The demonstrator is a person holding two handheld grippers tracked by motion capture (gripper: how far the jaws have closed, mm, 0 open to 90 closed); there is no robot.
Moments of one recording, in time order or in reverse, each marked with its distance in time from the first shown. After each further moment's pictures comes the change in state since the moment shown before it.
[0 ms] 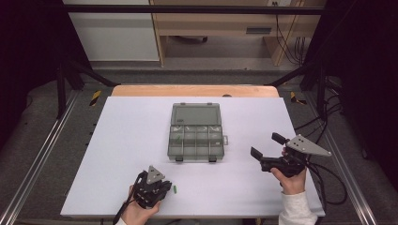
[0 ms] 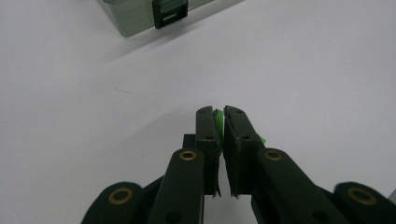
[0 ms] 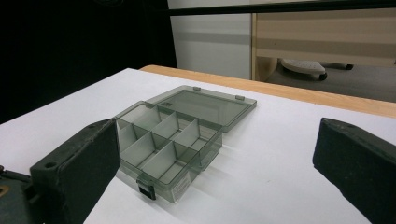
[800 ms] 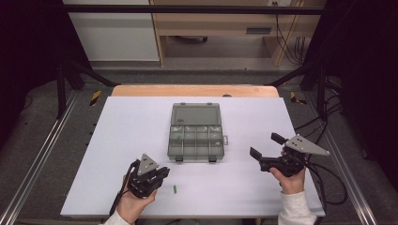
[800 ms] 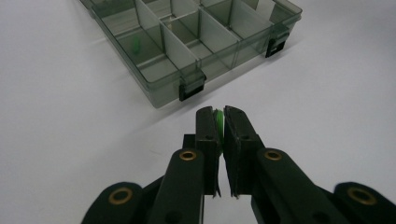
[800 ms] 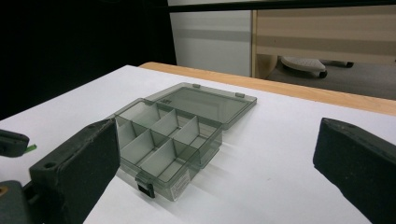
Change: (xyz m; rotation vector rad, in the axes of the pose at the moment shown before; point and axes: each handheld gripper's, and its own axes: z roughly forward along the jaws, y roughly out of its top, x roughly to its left) left arm 0.012 0.033 -0.027 -0.128 0.011 0.026; right arm 0.000 -0.001 0.003 0.006 -0.004 -0.004
